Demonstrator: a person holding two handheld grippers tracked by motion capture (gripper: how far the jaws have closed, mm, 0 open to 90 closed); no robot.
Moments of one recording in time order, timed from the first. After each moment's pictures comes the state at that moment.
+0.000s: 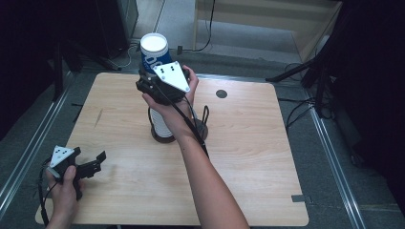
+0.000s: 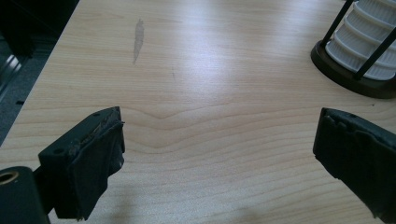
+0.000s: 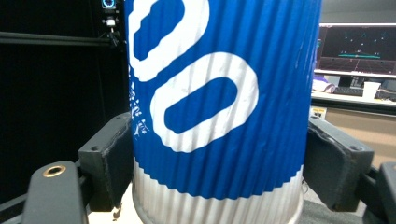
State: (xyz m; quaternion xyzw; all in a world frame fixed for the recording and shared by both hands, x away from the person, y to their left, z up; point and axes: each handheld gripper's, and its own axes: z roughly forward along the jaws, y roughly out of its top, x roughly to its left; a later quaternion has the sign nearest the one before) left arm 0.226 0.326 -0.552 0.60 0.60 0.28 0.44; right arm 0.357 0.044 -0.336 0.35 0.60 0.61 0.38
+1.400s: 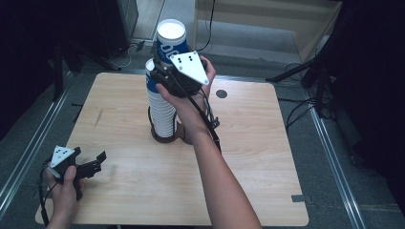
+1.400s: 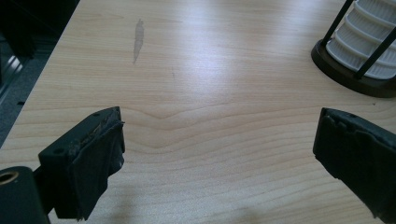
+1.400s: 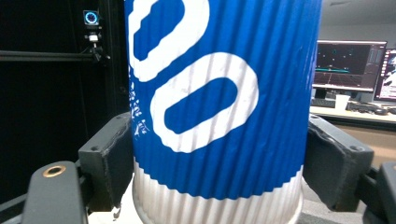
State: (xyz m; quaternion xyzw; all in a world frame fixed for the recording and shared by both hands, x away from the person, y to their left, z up) left arm 0.226 0.325 -0.552 0.61 0.60 0.29 0.43; right arm 0.354 0.010 -0.303 0.36 0.57 0.61 0.40
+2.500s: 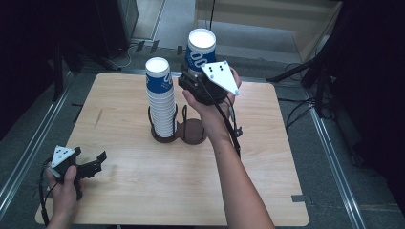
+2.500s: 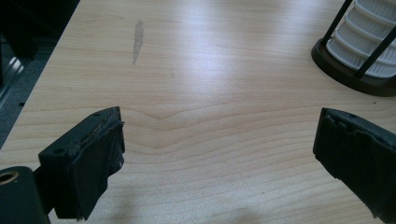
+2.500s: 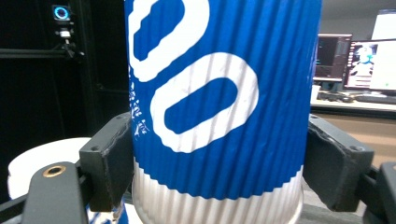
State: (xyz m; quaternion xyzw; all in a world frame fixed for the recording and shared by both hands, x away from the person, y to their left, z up) left arm 0.226 0.324 -0.552 0.61 0.60 0.29 0.43; right arm 0.348 -0.046 -0.314 0.40 0.56 0.60 0.41
